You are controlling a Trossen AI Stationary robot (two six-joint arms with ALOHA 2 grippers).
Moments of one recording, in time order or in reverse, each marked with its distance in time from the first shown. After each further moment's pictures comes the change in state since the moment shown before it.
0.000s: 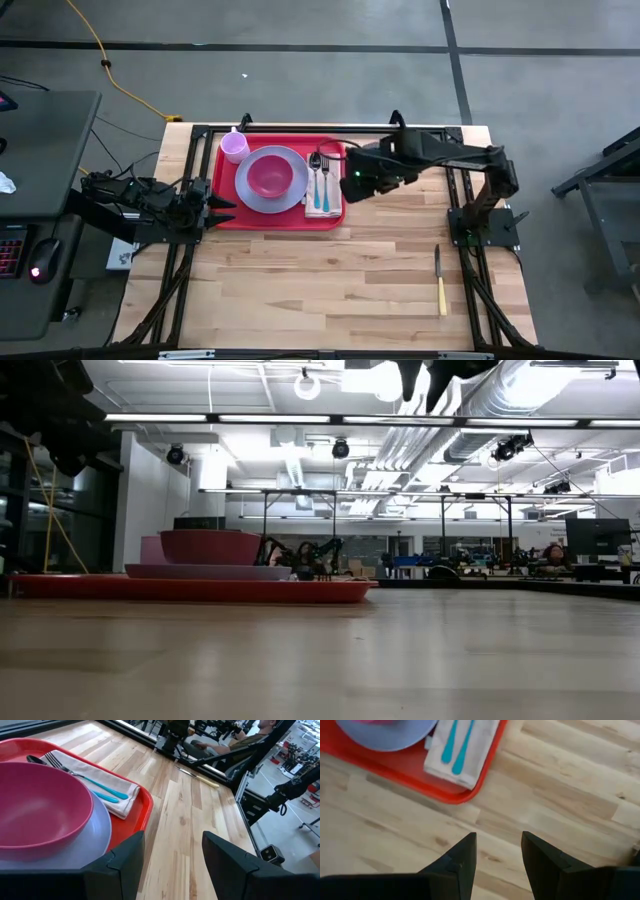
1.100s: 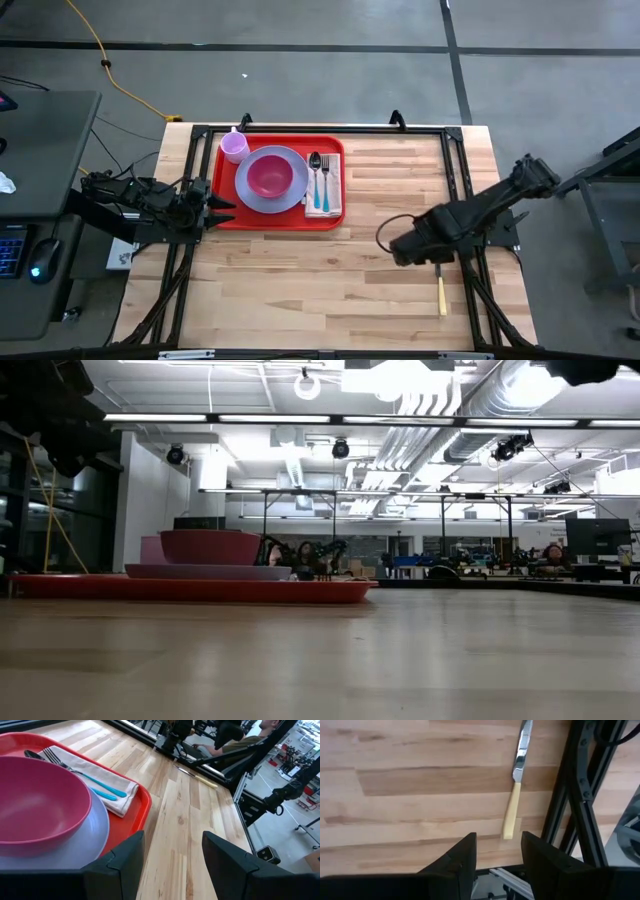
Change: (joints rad) left arm 0.000 0.000 0.000 -0.003 0.008 -0.027; right arm 0.481 -0.292 -0.682 0.110 -0.365 0.827
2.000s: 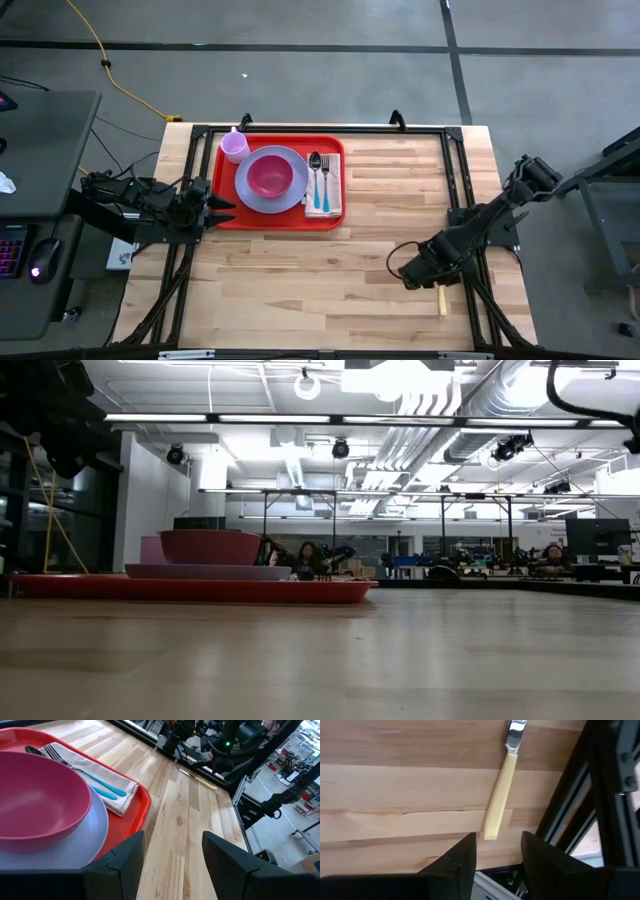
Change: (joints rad) left arm 0.000 0.000 0.000 0.000 -0.004 -0.034; right arm 0.174 -0.012 -0.371 0.425 -0.181 0.110
